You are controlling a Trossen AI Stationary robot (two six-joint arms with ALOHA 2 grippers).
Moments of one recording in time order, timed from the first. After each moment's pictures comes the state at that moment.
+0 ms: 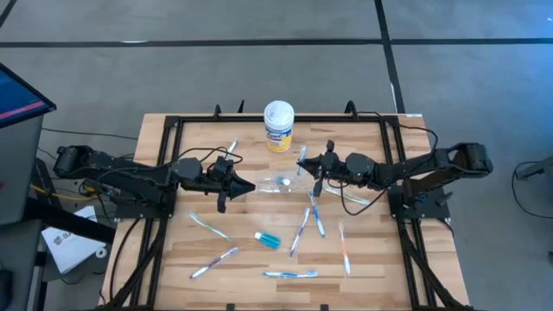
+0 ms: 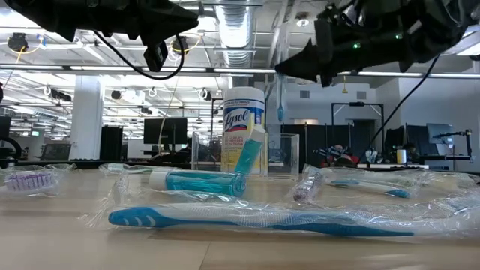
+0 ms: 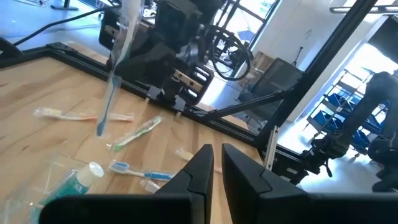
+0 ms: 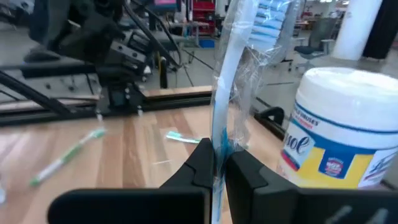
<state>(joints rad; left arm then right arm) -0.04 1.05 0.46 0.53 -0.01 -0.47 -0.07 1.37 0.47 0.81 0.25 0.02</state>
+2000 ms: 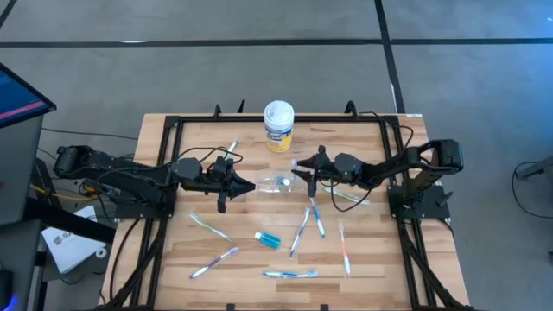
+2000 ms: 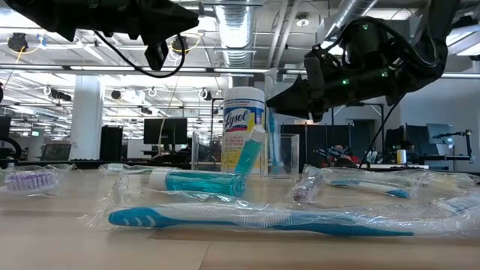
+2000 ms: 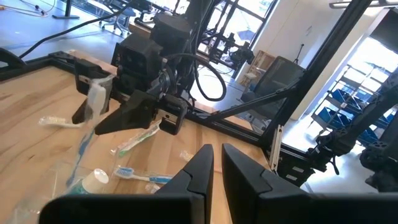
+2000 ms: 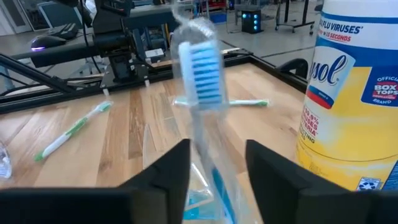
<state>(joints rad) -0.04 1.05 0.46 0.54 -0.02 -0.42 -0.15 1.62 0.45 1.00 0.10 0.14</state>
